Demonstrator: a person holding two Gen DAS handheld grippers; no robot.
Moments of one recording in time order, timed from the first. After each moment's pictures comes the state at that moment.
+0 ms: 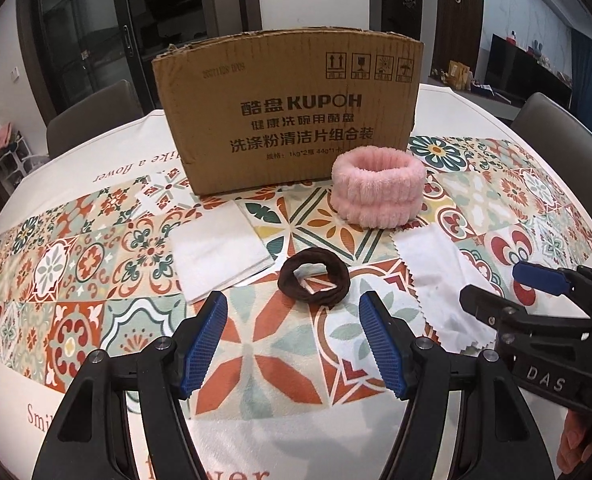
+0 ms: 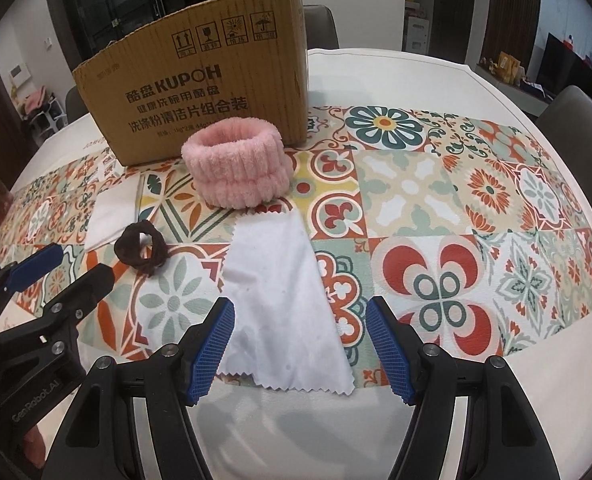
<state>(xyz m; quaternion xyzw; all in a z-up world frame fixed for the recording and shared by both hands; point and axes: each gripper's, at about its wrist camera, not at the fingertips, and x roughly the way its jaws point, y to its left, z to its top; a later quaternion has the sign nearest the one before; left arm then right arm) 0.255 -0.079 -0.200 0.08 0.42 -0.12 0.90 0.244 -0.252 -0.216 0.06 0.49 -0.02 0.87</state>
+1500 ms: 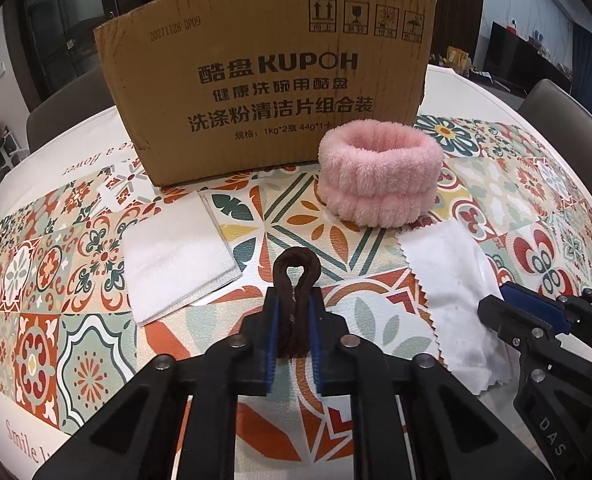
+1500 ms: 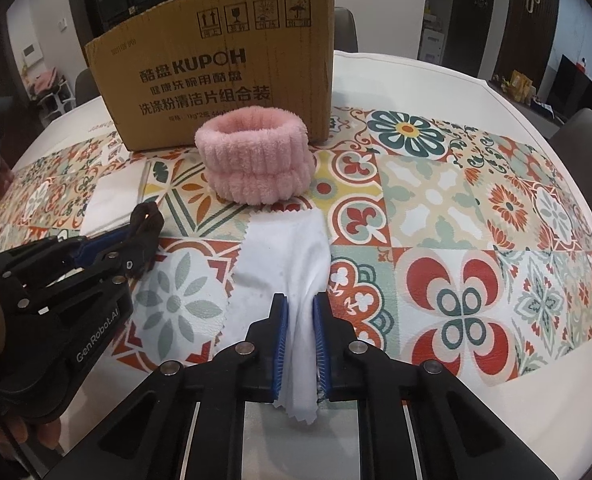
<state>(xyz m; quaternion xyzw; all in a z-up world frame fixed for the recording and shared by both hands) 0.291 -0.100 -0.235 0.08 0.45 -0.13 0.88 0.251 -0.237 -0.228 0.03 0.48 0.00 0.87</state>
